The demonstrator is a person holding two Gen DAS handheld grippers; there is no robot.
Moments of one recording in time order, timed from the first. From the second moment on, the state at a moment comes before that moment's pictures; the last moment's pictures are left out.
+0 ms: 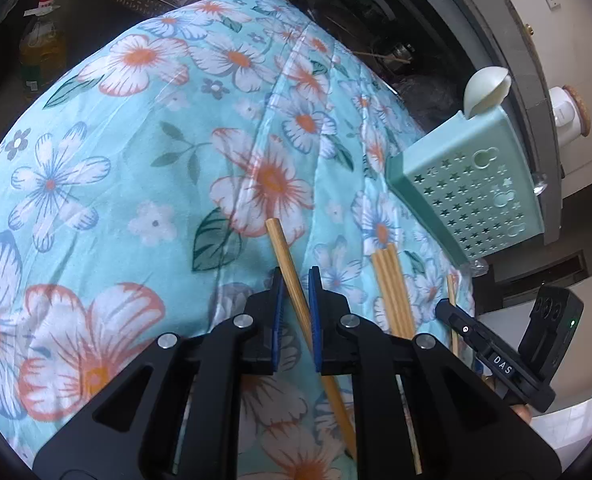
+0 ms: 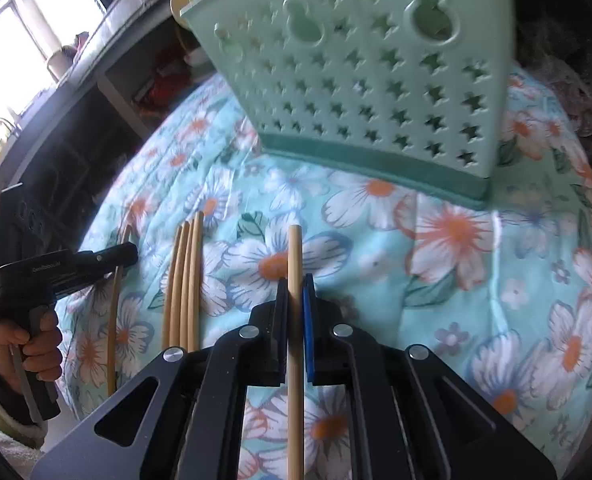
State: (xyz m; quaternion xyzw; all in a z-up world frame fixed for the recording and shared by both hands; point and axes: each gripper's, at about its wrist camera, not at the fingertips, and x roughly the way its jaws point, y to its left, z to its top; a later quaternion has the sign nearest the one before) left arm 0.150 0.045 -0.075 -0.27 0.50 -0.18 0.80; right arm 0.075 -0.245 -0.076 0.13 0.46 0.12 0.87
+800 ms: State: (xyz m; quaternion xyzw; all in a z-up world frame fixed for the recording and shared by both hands) left arm 0.133 -0.009 0.182 -0.17 0.24 -0.35 0.89; right arm 0.051 -0.288 -0.075 0.18 0.42 0.10 0.88
